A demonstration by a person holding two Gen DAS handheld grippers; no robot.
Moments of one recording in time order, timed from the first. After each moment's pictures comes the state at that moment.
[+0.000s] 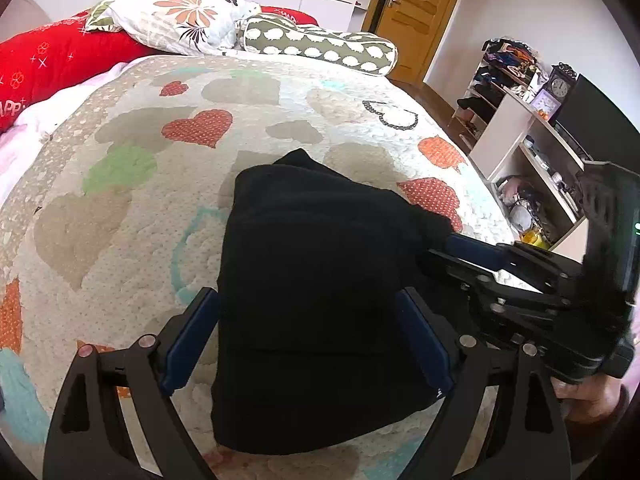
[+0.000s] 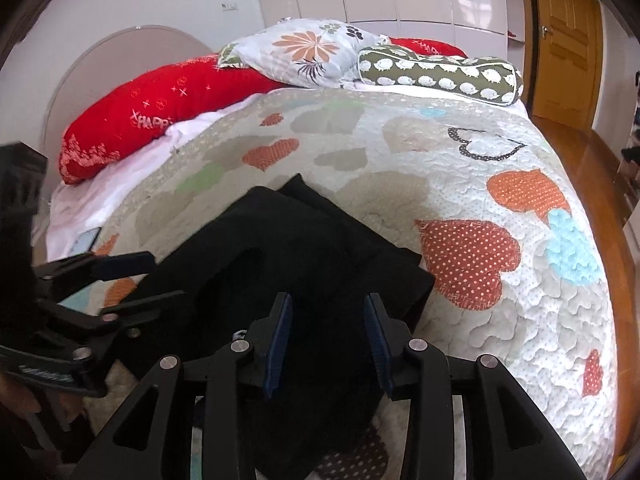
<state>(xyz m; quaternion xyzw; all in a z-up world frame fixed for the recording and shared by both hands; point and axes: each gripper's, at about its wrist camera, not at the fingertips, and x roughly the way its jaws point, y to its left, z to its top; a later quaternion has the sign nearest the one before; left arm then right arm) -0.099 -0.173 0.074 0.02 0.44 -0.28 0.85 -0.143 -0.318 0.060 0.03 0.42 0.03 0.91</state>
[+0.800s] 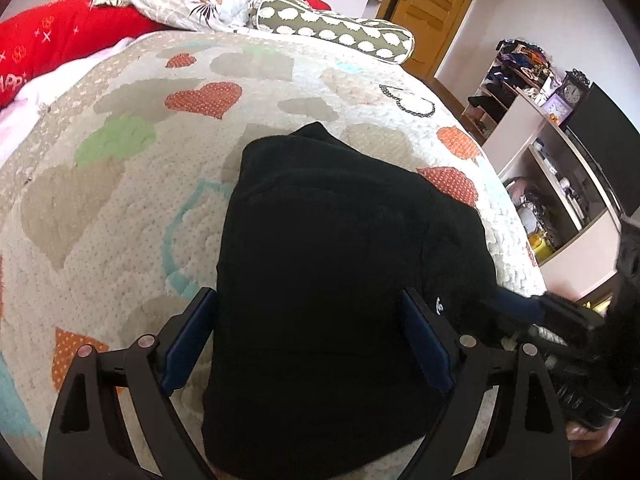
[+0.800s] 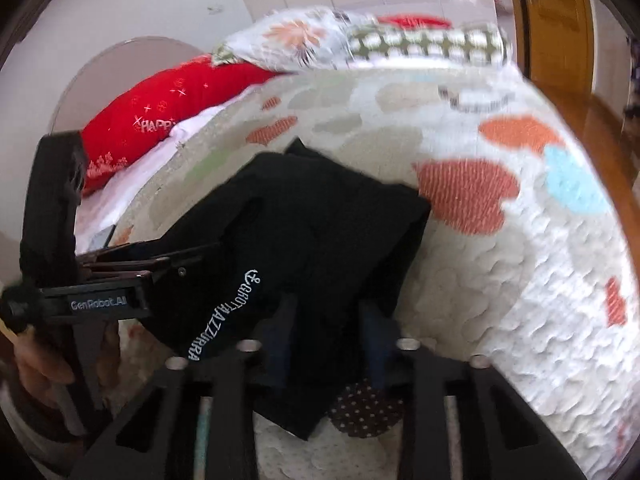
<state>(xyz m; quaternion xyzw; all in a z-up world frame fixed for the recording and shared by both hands) -0.092 -0.173 0.051 0.01 0.47 -0.26 0.84 -0.188 -0.325 0.053 0.08 0.43 0.05 0.90</state>
